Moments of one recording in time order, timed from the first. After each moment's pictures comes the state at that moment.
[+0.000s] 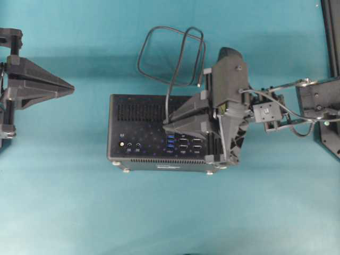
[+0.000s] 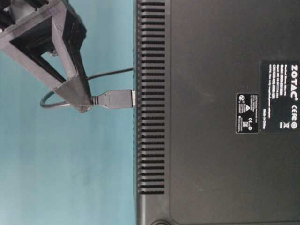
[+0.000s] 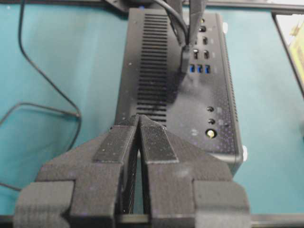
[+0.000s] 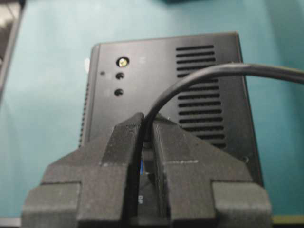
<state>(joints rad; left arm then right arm) 0.00 -0.82 0.82 0.02 0.26 -0.02 0.13 -0.25 0.54 -0.35 0.26 0.53</state>
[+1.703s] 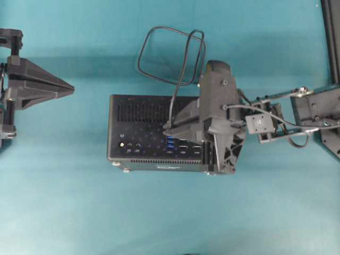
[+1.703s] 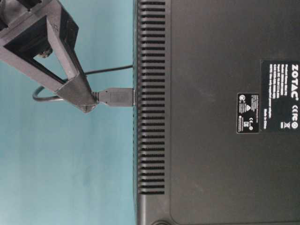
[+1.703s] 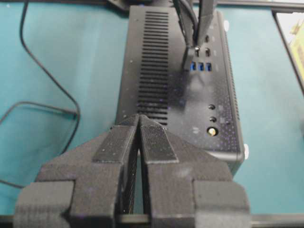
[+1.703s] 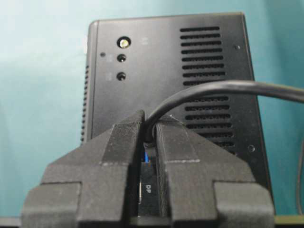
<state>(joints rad) 0.00 -0.82 0.83 0.02 0.26 -0.02 0.19 -0.21 0.46 -0.36 0.44 0.53</state>
